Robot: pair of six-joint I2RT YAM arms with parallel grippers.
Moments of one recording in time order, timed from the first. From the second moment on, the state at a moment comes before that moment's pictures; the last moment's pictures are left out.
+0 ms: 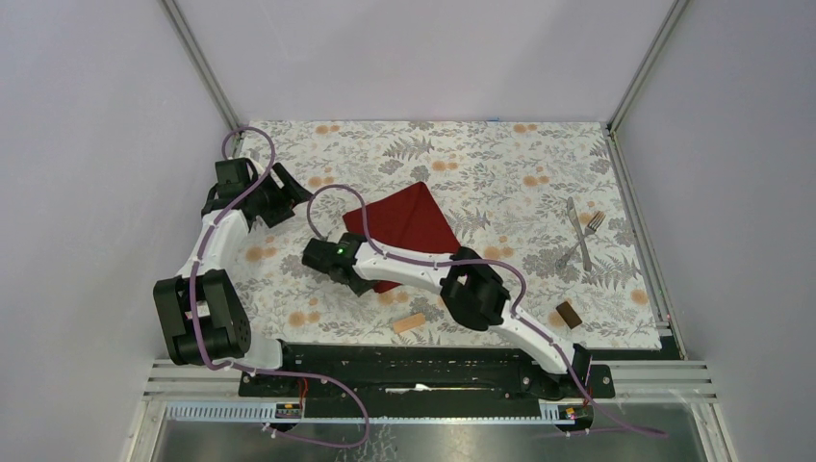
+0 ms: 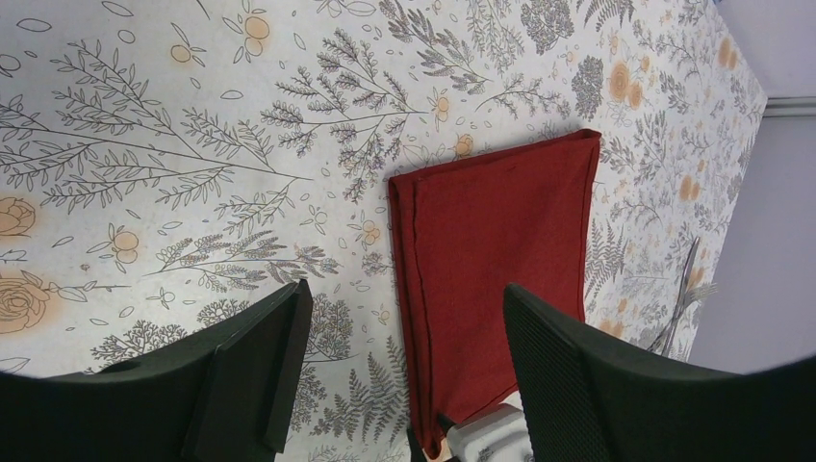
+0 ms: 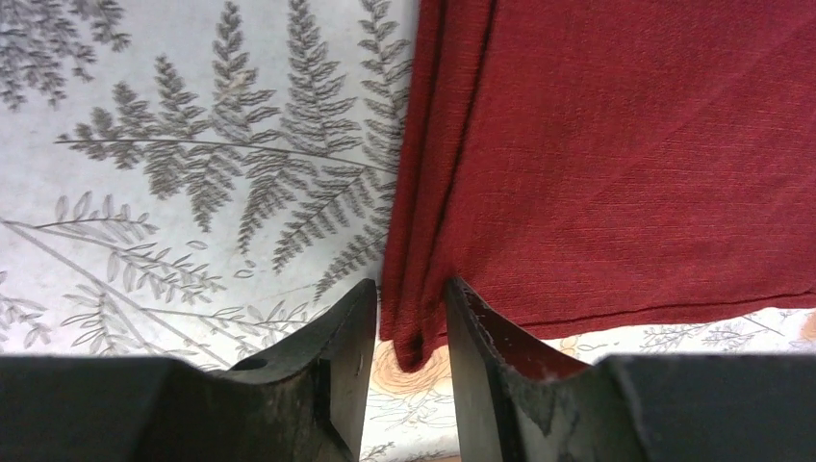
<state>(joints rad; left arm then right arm) 0.20 1.44 1.02 -0.36 0.44 -0.52 1.19 2.49 2.21 -1.13 0.45 0.52</state>
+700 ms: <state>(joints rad) 0.20 1.44 0.98 -0.31 0.48 -0.53 1.15 2.36 1.96 -0.91 0.38 0.45</state>
